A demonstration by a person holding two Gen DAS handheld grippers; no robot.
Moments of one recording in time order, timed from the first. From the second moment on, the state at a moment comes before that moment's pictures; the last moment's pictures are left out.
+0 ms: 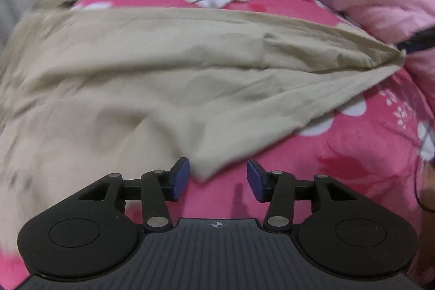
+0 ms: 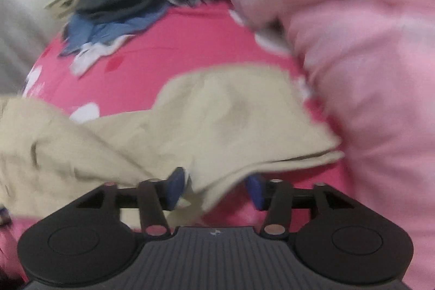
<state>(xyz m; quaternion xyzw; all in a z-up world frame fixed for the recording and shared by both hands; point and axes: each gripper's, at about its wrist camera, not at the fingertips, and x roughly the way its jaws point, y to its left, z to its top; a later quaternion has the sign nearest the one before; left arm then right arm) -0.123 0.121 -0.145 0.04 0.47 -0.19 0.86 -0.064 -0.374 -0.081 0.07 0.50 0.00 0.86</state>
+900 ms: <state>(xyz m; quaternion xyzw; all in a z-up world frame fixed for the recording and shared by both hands) -0.153 0.255 -0.189 -0.33 0.35 0.31 0.82 -0.103 -0.086 -0.168 -0.41 0.26 0.47 0.74</state>
